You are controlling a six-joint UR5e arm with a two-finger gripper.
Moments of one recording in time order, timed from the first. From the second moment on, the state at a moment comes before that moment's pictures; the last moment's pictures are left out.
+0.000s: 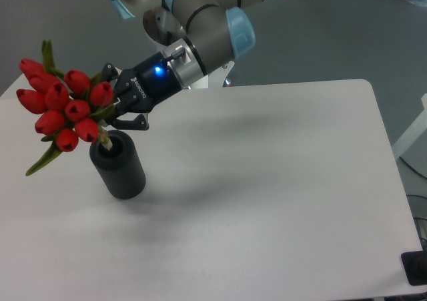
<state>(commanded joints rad) 2.49 -1.63 -2.00 -1.12 0.21 1.38</state>
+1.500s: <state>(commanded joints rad) 2.51 -1.70 -2.14 -1.06 0.21 1.62</state>
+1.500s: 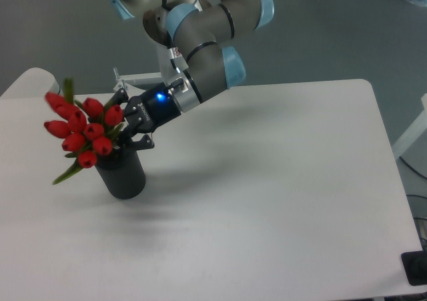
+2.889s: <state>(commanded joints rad) 2.78 -1.76 -2.02 -1.07 0.40 1.61</state>
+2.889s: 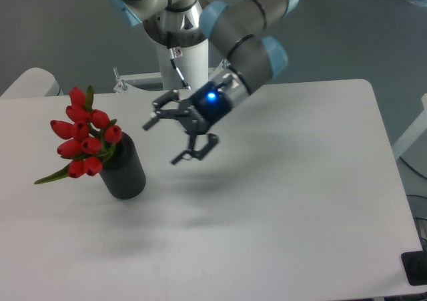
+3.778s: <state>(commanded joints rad) 2.68 -1.99 -1.51 -1.10 1.28 1.54</state>
